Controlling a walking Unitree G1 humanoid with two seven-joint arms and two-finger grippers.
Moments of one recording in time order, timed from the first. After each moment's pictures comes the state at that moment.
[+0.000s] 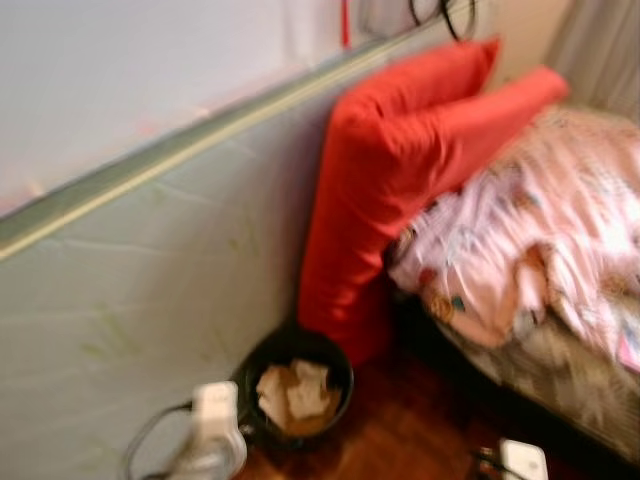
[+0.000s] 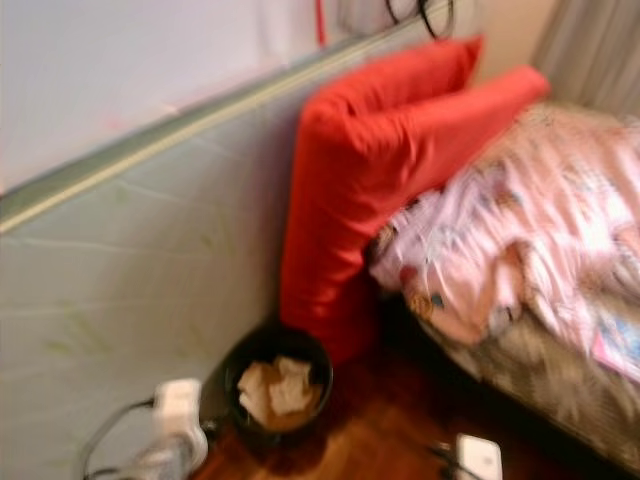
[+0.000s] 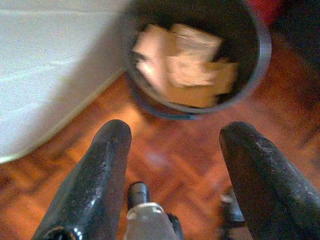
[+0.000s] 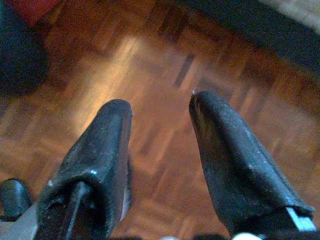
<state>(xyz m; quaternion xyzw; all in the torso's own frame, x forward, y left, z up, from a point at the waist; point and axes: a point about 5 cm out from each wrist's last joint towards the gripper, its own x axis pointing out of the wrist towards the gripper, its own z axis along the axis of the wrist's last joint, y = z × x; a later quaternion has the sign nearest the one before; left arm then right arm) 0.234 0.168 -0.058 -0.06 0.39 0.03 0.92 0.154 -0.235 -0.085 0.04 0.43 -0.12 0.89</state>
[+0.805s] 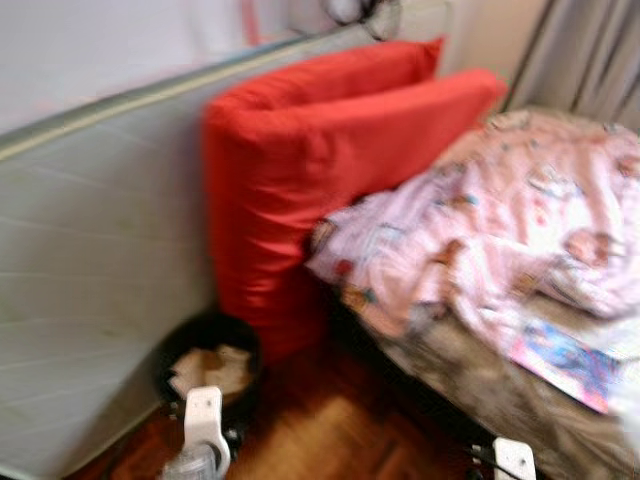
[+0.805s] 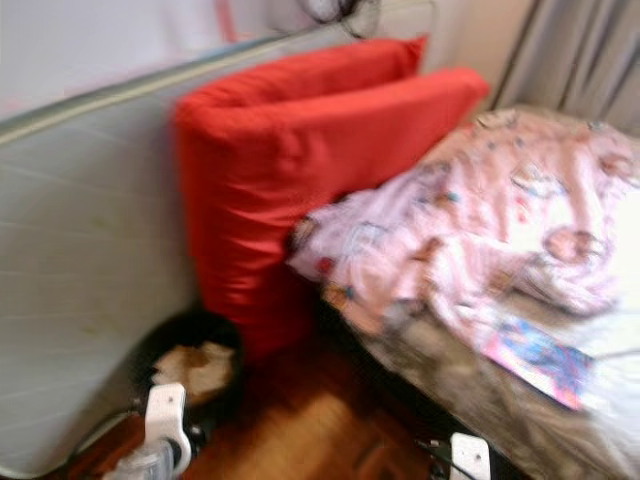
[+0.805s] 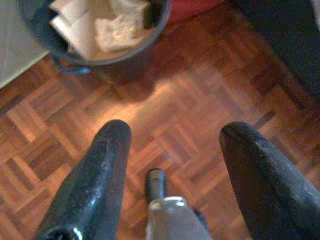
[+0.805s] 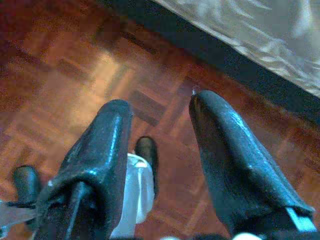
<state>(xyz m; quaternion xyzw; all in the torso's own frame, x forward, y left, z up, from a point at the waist) 0.230 0.184 -0.059 -0.05 0.40 0.05 0.92 0.150 -0.226 -0.089 0.05 0.44 -0.11 0.89</state>
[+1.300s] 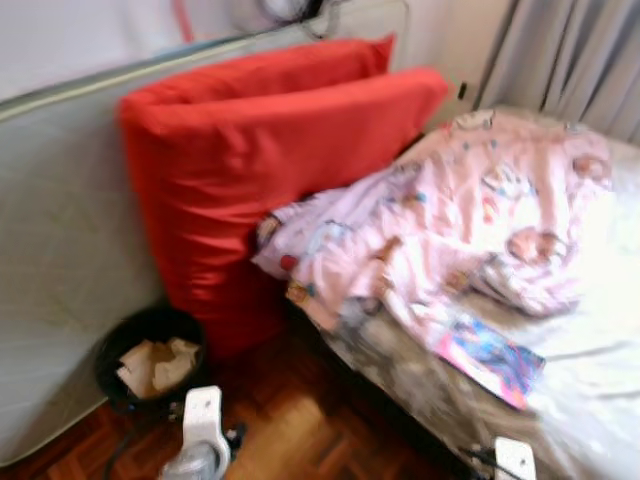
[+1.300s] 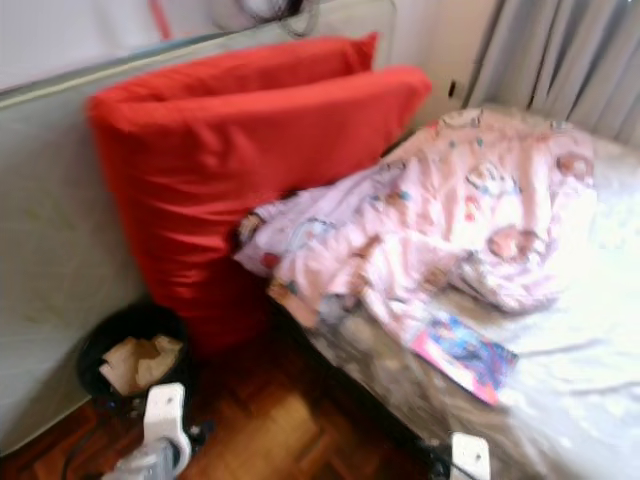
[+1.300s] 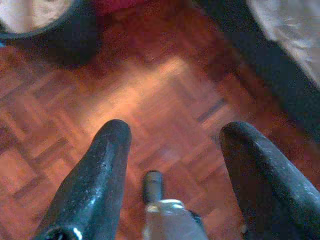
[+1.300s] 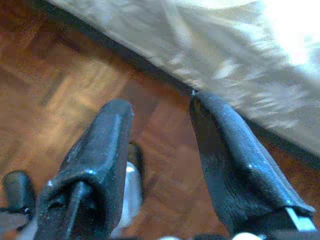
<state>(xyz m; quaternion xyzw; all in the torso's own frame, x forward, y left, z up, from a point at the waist) 0.230 0.179 -0.059 -0.05 0.40 0.04 0.92 0.151 -0.228 -0.088 0.04 0.43 -0.12 0.89</state>
